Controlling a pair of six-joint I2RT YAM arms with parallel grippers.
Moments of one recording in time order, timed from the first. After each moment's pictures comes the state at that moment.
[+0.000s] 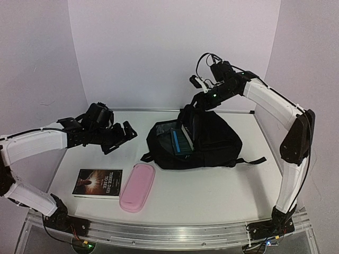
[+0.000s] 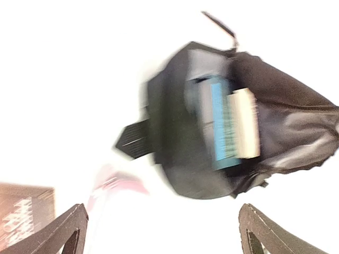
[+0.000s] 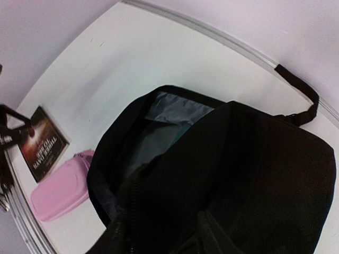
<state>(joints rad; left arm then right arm) -0.70 1.32 0.99 -0.39 -0.04 -0.97 0.52 1.97 2.05 -0.91 -0.33 -0.06</state>
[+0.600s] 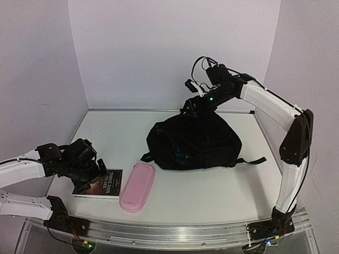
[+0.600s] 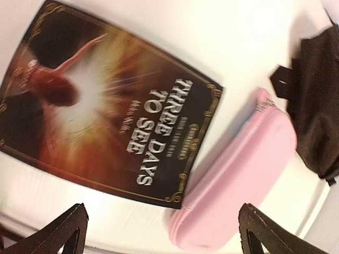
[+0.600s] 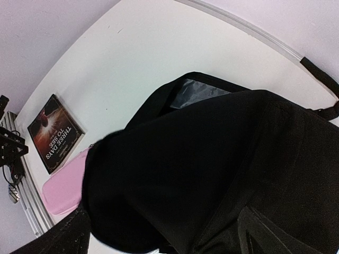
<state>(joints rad) -0.82 0.93 0.66 -0.85 -0.15 -1.34 0.56 1.97 2.01 -0.90 -0.37 -0.04</state>
